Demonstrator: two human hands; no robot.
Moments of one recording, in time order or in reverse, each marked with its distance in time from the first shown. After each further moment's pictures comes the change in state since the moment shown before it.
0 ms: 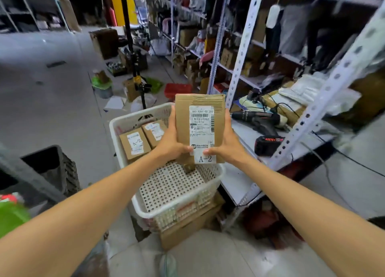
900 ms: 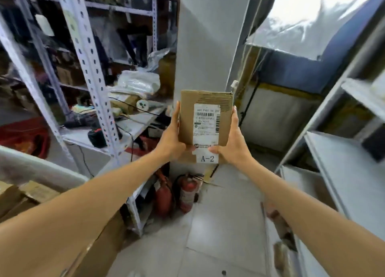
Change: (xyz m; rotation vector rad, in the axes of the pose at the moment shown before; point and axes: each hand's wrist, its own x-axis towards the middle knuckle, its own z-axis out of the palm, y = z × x) left_hand -0.136 0.165 0.376 -0.024 -0.676 0.442; right_hand -0.390 0.067 -0.271 -0.236 0.827 0.297
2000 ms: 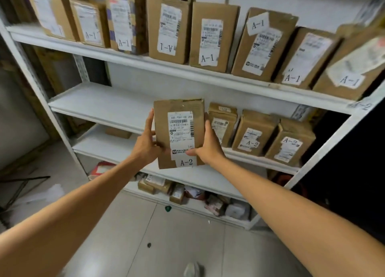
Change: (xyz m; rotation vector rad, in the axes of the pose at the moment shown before) left_hand 0.011 0.071 0.320 -0.067 -1.309 0.403; right_hand -0.258 0.049 -0.122 -0.205 1.174 1.059
